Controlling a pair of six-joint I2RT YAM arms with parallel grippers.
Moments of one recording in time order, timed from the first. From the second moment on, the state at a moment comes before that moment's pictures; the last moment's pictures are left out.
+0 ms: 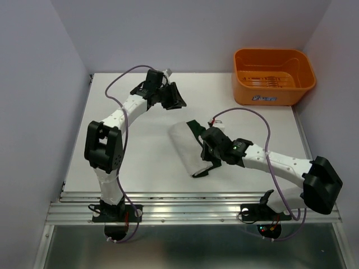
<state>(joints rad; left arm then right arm) -0.41 1.93 1.60 -0.40 0.43 -0.64 0.86 1.33 0.85 -0.43 0.24 0.80</state>
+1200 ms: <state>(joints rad) -0.23 1.58 0.96 -0.32 0.45 -0.65 0.90 1.33 0.91 -0.49 0.30 0.76</state>
